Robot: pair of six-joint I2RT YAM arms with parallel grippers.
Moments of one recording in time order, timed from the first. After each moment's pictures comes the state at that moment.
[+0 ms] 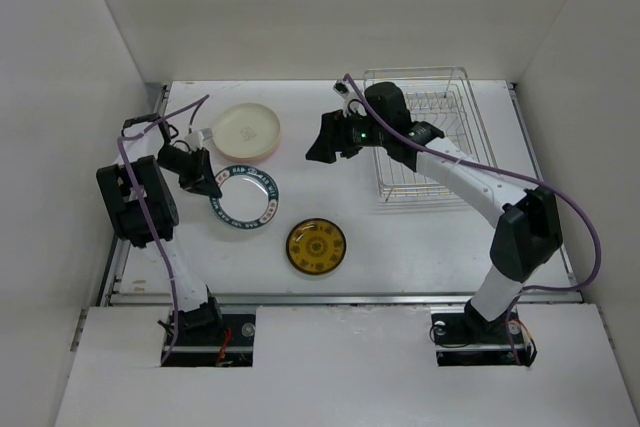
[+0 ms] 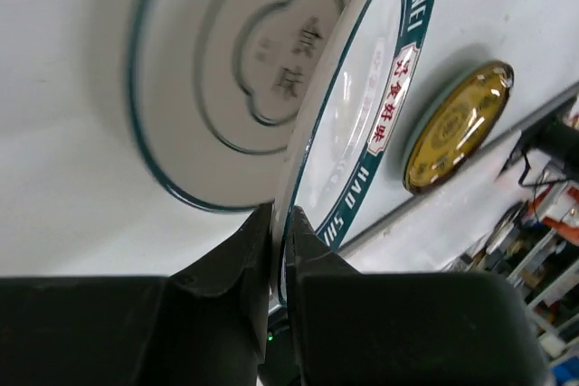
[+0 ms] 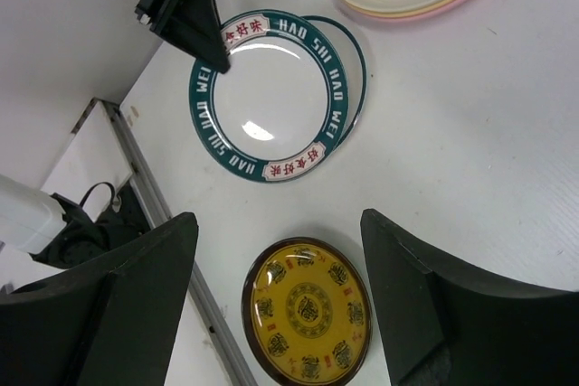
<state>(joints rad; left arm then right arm) 0.29 1.97 1.52 -1.25 0.65 0.37 0.61 1.71 1.49 -0.25 -0.51 0.36</state>
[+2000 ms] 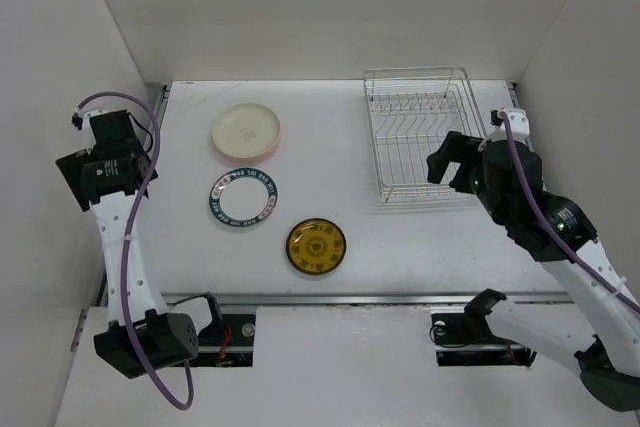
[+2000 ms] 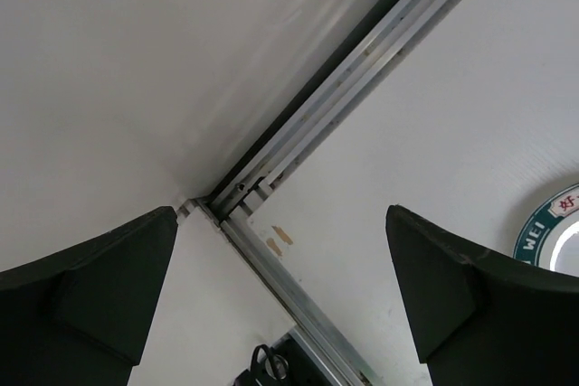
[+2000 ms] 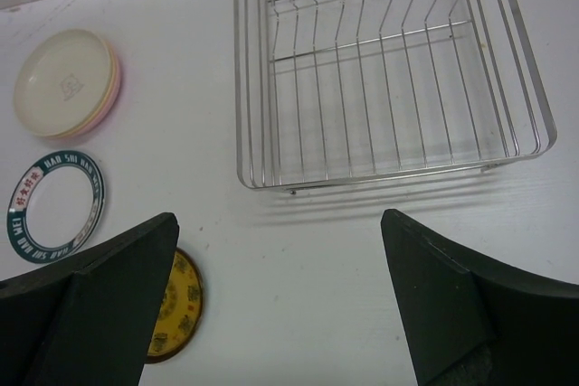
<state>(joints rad) 0.30 1.13 1.34 -1.00 -0.58 -0.12 0.61 0.88 1.24 -0.78 0.49 0.48</state>
